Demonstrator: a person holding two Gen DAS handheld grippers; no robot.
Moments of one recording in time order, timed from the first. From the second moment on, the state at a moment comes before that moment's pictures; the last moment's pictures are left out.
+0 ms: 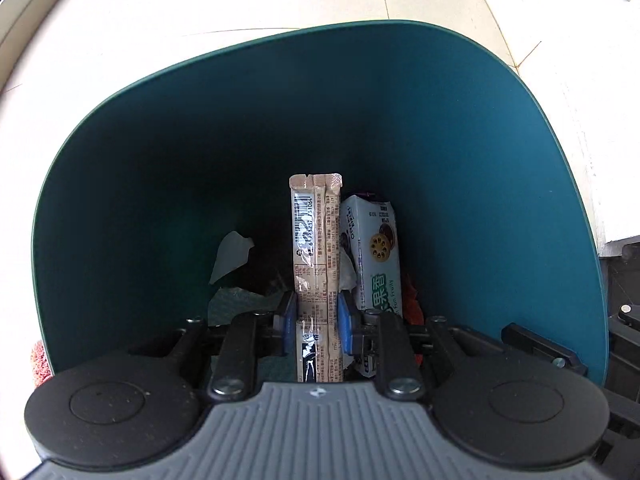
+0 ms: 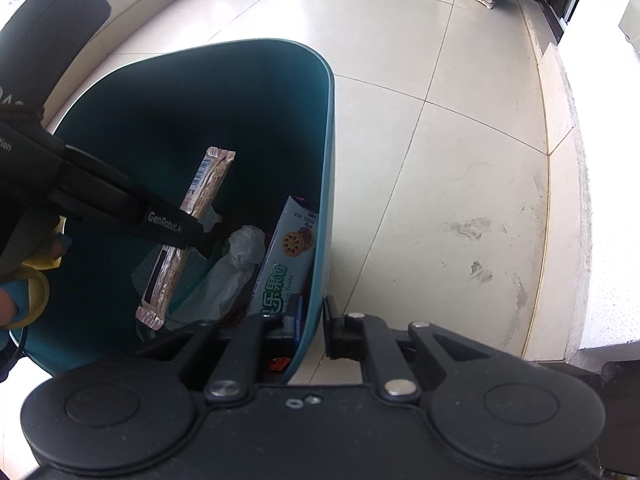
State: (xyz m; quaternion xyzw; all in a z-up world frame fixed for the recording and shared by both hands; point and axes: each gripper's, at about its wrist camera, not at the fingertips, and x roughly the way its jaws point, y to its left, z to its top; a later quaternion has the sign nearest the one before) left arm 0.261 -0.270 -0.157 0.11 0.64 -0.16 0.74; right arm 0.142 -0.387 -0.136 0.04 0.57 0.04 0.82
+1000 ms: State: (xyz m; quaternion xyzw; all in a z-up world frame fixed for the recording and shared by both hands) left arm 0.322 -0.096 -0.066 -0.03 0.55 -0.07 0.83; right arm 0.147 -0.392 -0.143 0.05 0.58 0.03 0.82
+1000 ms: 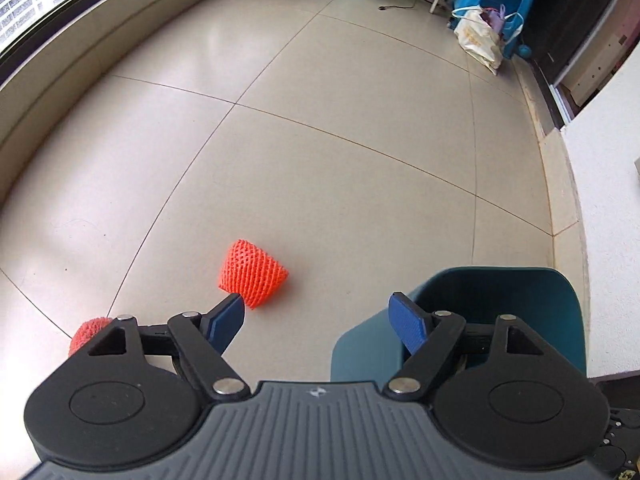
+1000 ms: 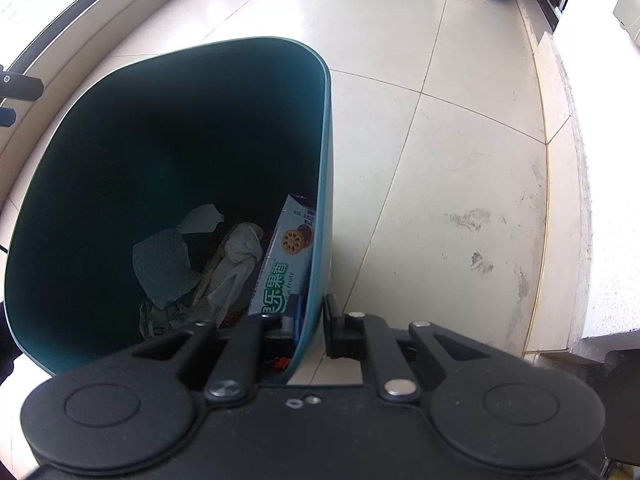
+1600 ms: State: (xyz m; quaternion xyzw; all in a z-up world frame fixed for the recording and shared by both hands) left arm 0.418 -0.090 -0.270 0.05 0.64 -0.03 0.77; right arm 0.154 -0.396 -0.152 0.07 0.59 0.03 0.80
